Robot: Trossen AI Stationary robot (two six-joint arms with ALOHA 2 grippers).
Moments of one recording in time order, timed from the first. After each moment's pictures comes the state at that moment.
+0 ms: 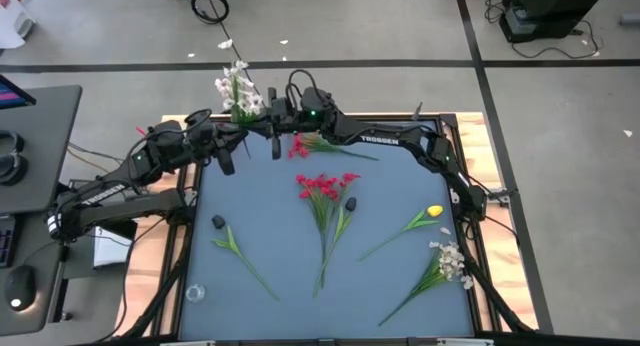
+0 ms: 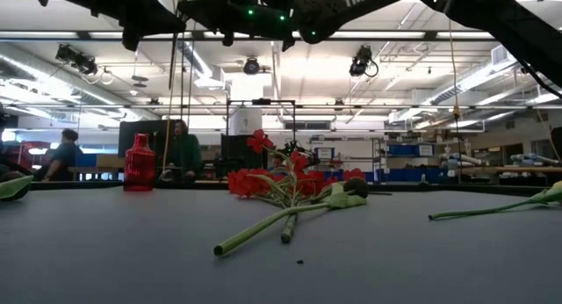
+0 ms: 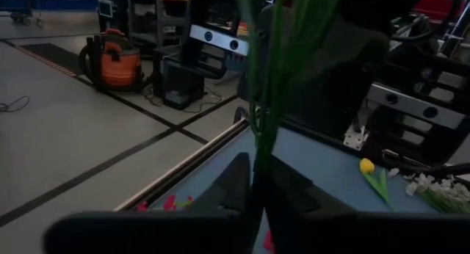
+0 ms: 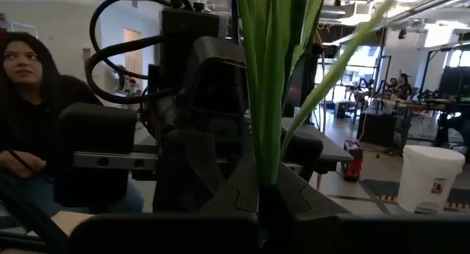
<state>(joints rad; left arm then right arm) 0.49 0.58 0.67 -0.18 -0.02 -0.16 -0.31 2.26 2.01 0.43 -0.44 0.01</state>
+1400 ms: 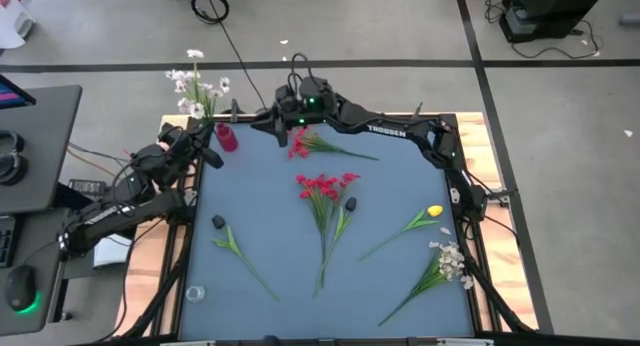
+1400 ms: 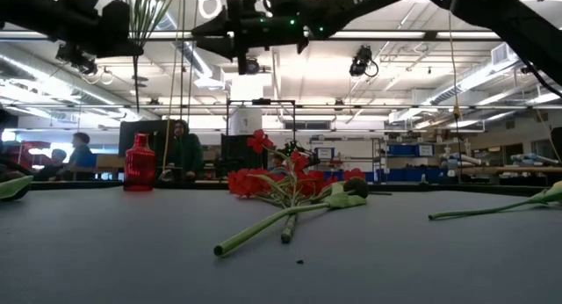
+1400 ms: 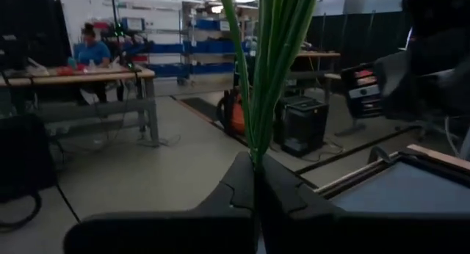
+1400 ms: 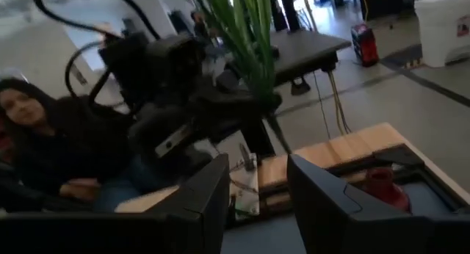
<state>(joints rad) 0.49 0.21 0.38 -0.10 -0.51 0.00 -0.38 2.20 2.01 0.09 -0.47 0.34</state>
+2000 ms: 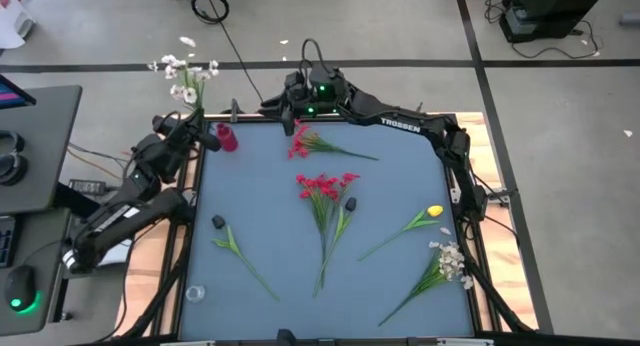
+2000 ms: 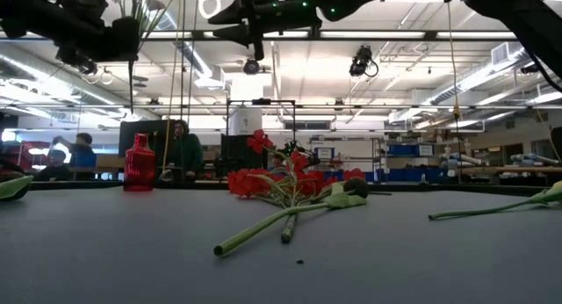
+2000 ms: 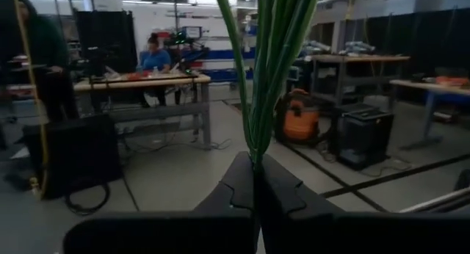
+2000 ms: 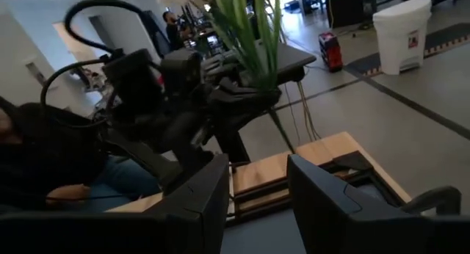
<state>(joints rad) 0.79 0.30 0.38 0.00 -0.42 0.02 -0.40 2.11 2.01 -0.02 -0.39 0.31</state>
